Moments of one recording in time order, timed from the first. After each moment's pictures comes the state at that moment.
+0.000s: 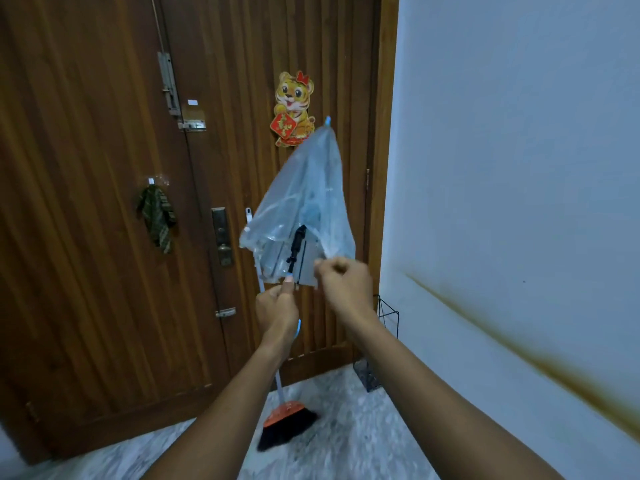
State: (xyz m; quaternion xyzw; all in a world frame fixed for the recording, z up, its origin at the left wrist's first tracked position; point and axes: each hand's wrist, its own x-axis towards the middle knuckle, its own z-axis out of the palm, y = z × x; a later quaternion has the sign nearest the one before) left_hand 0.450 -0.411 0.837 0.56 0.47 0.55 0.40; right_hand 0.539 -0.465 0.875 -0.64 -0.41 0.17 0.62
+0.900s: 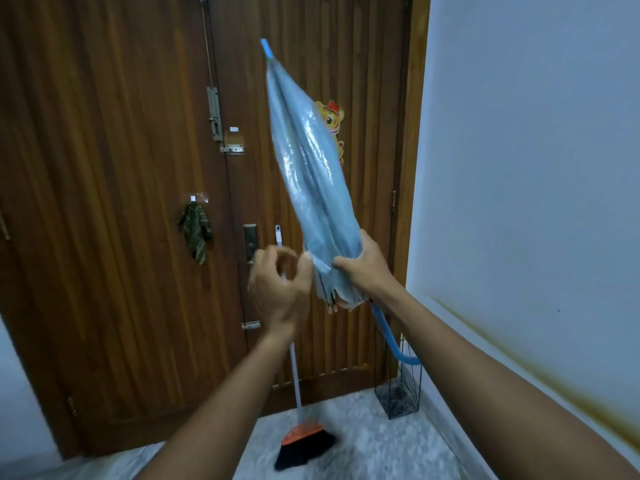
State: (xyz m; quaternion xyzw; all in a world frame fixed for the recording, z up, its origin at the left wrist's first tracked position) left_hand 0.408 -0.433 0.901 0.59 0.38 0.70 0.14; right_hand 0.562 -0.444 0.927 -0.53 -0.58 0.21 0.58
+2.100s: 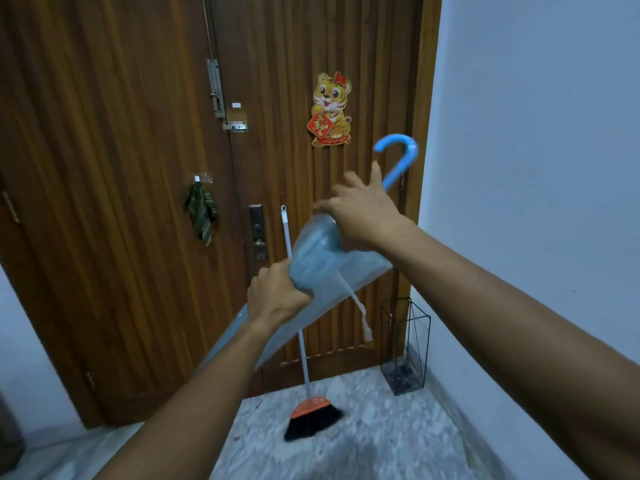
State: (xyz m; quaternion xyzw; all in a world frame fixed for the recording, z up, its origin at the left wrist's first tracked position) left_hand 0.378 -0.391 0.864 0.78 0.50 0.37 0.09; right_hand 0.538 -0.442 0.994 -0.64 -0.68 -0.34 -0.03
